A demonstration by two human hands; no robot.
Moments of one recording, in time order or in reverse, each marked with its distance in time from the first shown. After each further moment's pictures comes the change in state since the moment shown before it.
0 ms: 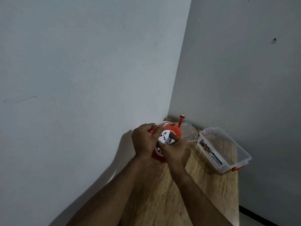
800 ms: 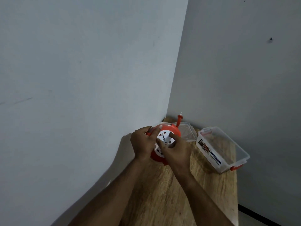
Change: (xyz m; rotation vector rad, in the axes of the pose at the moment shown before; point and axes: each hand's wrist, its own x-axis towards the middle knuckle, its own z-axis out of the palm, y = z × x) left_hand -0.003 -0.008 0.008 -0.041 -0.013 -0.137; right_hand 0.001 -0.001 -0.018 -0.041 -0.045 -0.154
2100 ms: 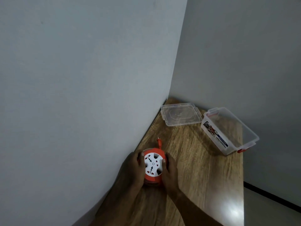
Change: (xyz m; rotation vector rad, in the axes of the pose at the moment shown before) left_hand -0.089 -0.177 -0.010 0.267 -0.208 -0.322; right_hand -0.099 0.163 0.084 0.242 -0.259 0.438
